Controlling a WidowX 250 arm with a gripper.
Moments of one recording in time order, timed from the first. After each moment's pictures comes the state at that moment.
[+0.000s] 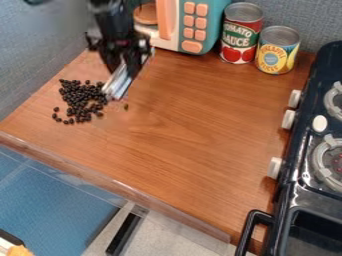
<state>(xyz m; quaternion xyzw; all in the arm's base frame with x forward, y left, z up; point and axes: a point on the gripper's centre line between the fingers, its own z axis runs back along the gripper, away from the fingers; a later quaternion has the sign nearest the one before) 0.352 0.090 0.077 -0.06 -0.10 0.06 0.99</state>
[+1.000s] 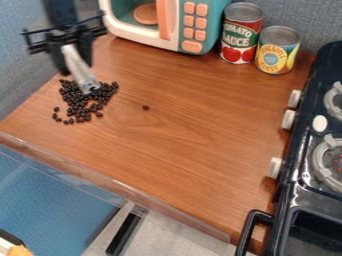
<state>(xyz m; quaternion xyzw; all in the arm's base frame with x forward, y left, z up) 0.279 0.139 0.104 0.02 0.00 0.52 0.85</state>
